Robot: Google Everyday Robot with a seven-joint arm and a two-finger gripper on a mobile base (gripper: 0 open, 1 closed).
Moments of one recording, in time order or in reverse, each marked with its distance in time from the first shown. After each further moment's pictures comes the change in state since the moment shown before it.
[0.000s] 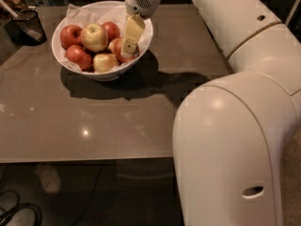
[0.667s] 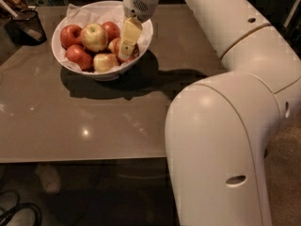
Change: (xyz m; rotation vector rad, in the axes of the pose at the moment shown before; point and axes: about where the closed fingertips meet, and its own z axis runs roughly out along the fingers) arm -0.002 -0.003 0.014 -0.038 -0.014 0.007
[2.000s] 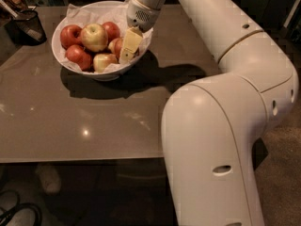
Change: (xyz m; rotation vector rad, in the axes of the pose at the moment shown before) arm 0.017 -0.003 0.027 -0.070 -0.009 0.073
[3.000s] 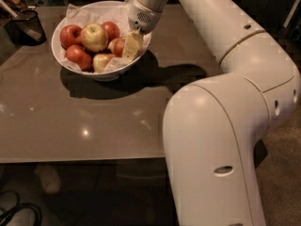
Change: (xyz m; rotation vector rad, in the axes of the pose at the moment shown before) arm 0.003 0.000 0.004 -0.004 0.002 0.019
